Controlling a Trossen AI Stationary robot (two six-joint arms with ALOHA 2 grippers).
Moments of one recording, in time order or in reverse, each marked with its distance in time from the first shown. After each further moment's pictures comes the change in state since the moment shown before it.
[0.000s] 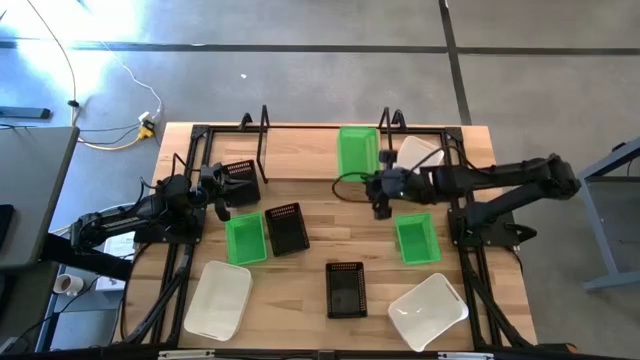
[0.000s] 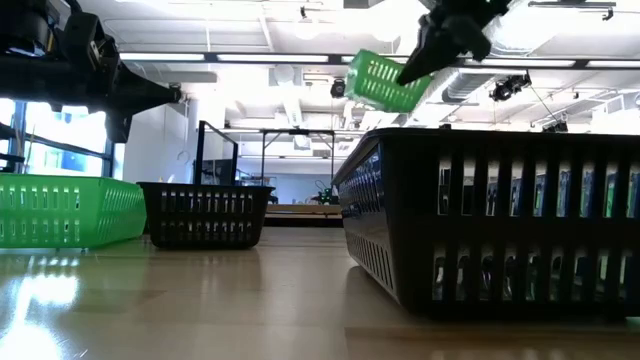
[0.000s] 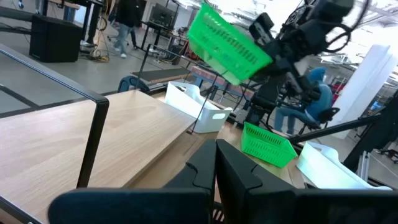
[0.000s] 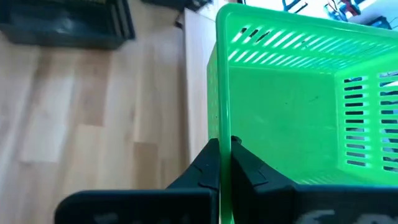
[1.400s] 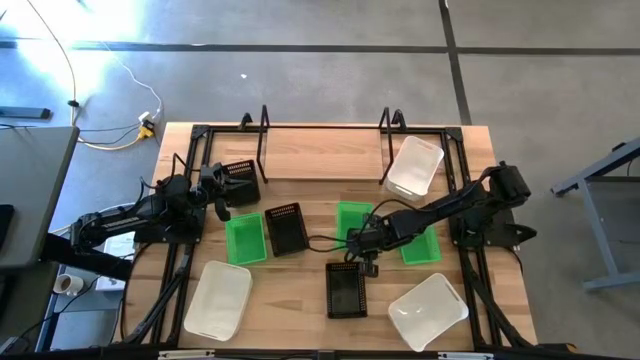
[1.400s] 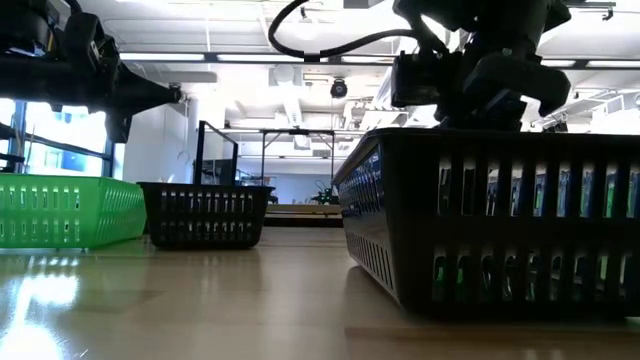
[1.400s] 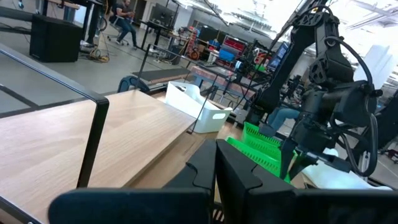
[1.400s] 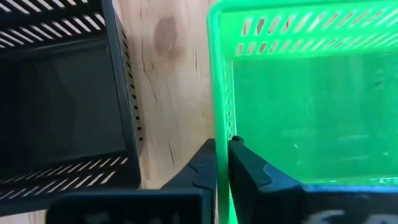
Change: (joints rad) left arm 0.000 0.000 0.000 0.000 0.000 0.000; right arm 0.255 0.459 0.000 0.005 -0.398 0.753
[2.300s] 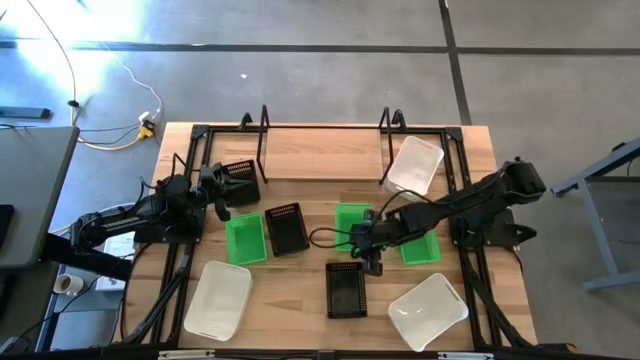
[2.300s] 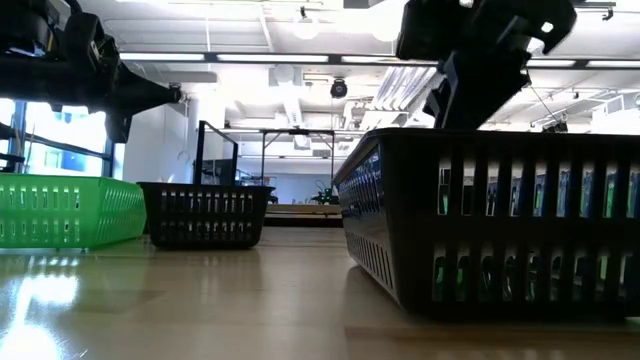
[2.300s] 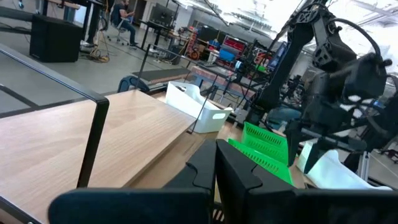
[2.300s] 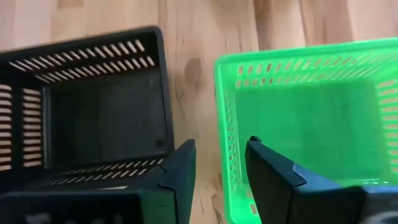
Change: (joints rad) left arm 0.000 0.000 0.000 0.000 0.000 0.000; right arm -0.001 -0.118 0.000 0.003 -0.016 -0.042
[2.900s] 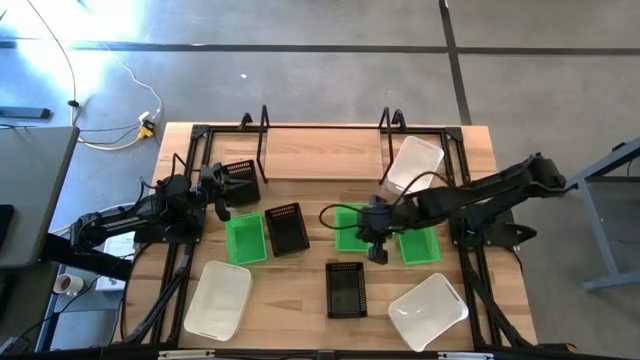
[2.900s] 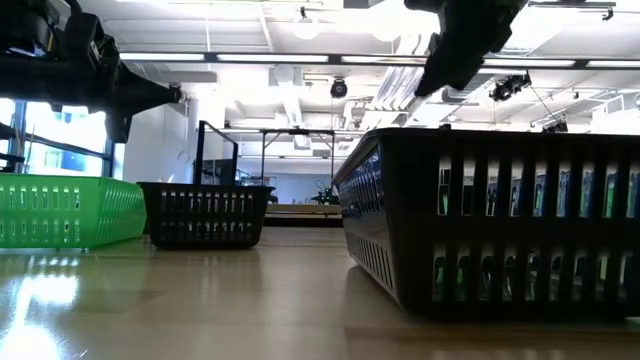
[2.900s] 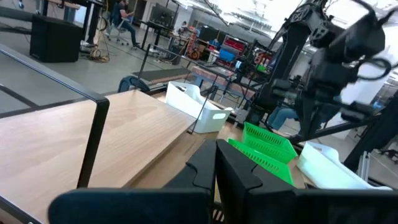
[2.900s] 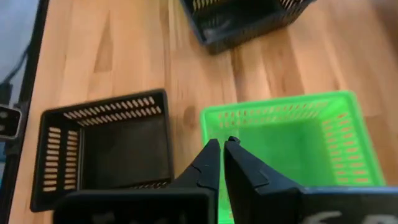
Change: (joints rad) left arm 0.000 0.000 0.000 0.000 0.000 0.000; right arm -0.049 -0.183 0.000 -0.005 0.002 -0.022
